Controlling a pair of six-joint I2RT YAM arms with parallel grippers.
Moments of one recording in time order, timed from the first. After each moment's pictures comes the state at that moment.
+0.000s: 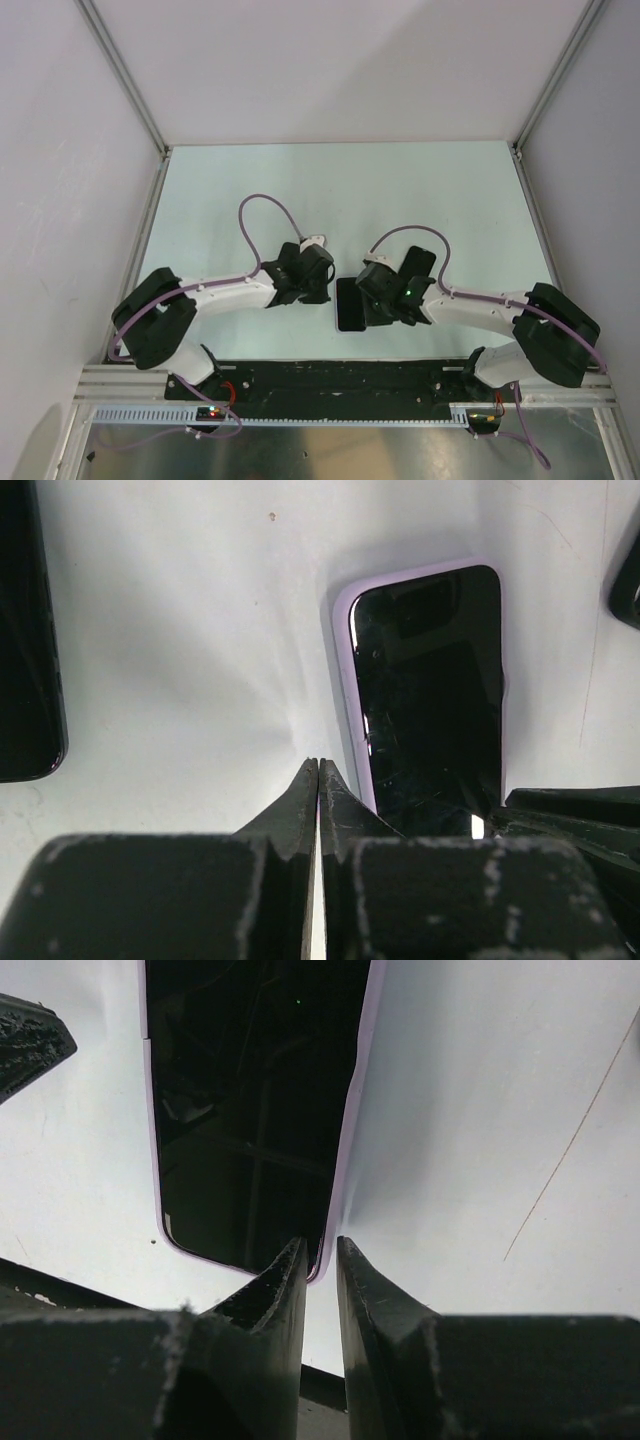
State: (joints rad) left arm -0.90 1.52 0.80 -0.25 -0.14 -0.80; right arm 0.97 1.39 0.69 -0.37 0.10 0.80
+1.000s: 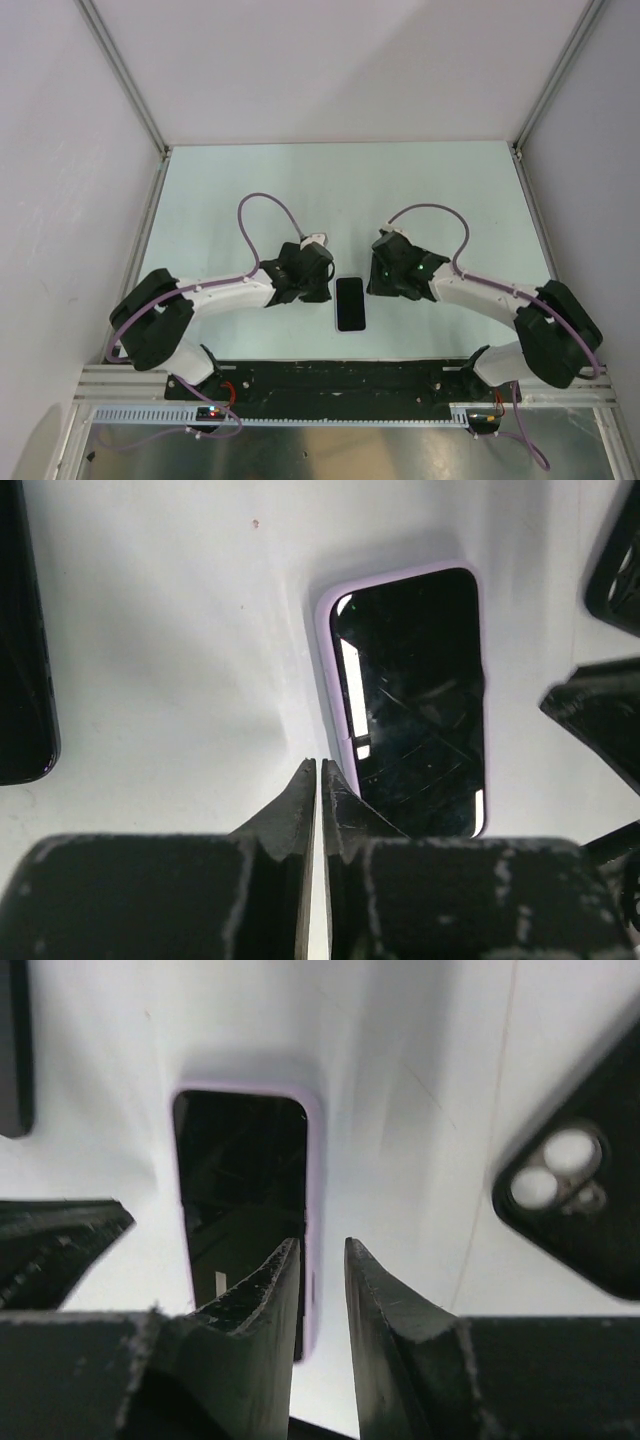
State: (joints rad) left arm -0.90 1.51 0.80 -0.25 -0.13 -0.79; right arm 0.77 1.37 0.74 -0.36 0.09 0.75
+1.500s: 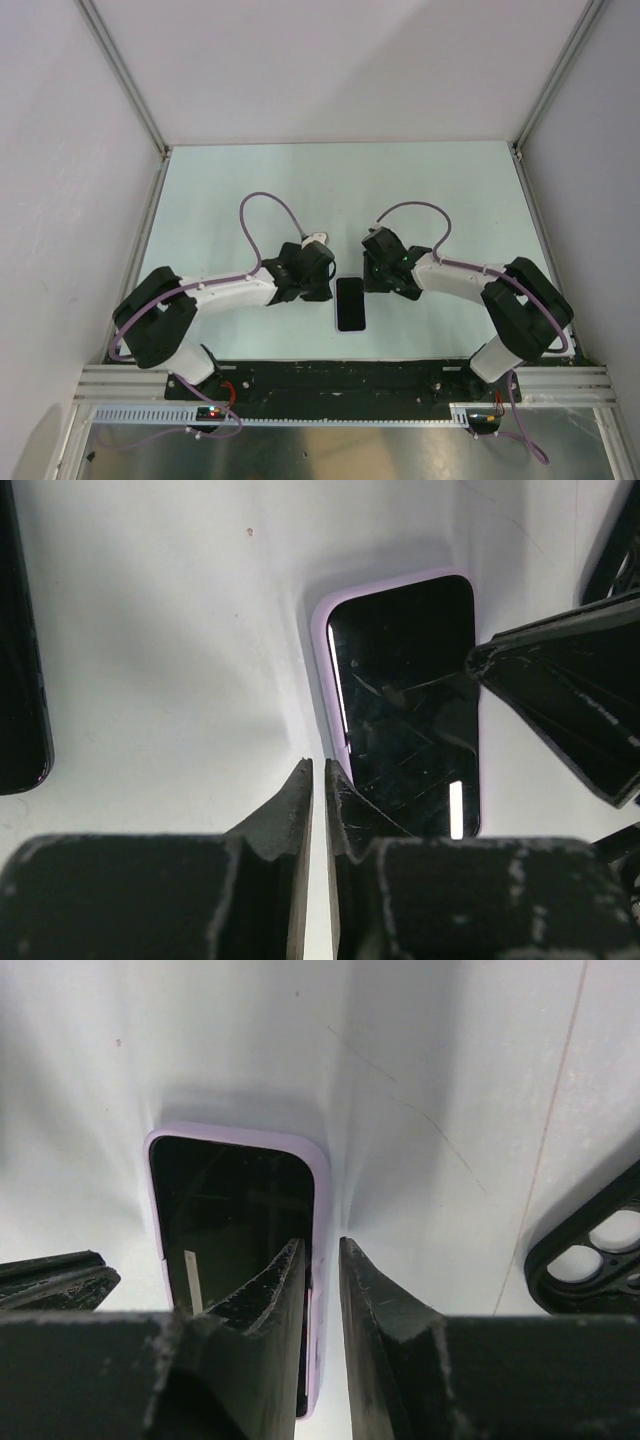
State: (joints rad) left arm -0.89 1.52 0.82 -0.25 -0.12 -0.78; right arm 0.72 1.58 0.84 -0.29 0.03 0.70
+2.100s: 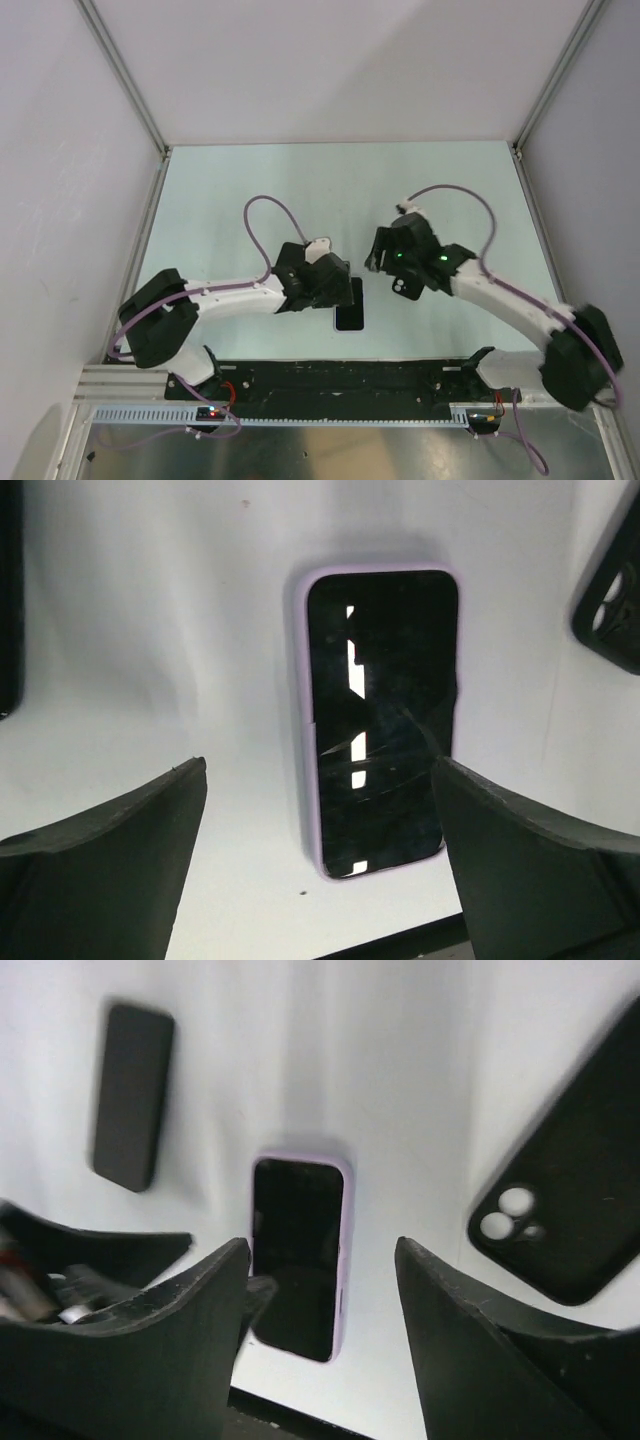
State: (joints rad) left arm -1.00 1.53 0.85 -0.31 -0.28 -0.94; right arm 0.69 1.33 0.86 -0.37 0.08 0.71
